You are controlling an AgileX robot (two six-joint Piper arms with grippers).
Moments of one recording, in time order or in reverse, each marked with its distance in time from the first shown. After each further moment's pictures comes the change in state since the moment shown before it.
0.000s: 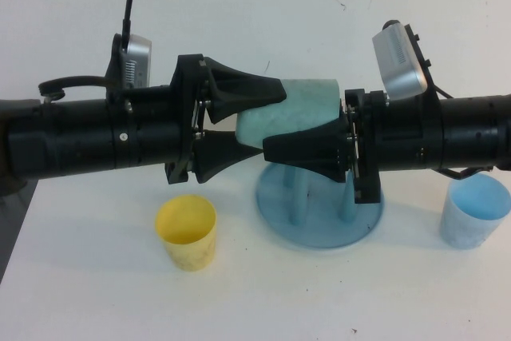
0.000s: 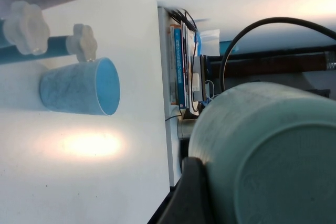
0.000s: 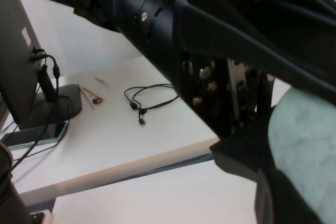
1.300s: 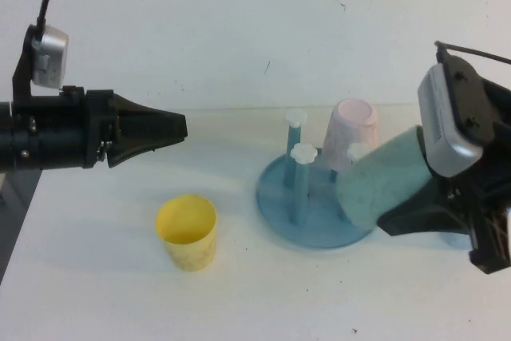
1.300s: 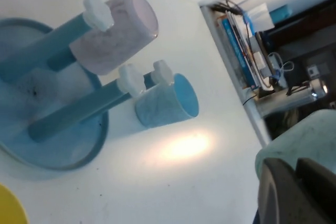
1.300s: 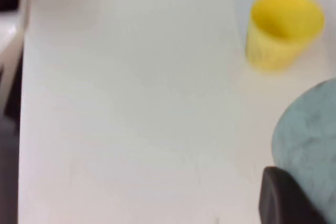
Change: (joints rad) right arm -0.030 -0.315 -0.038 -0.884 -0.057 0.570; left arm 0.303 -0.010 0.001 0.214 0.213 0.330
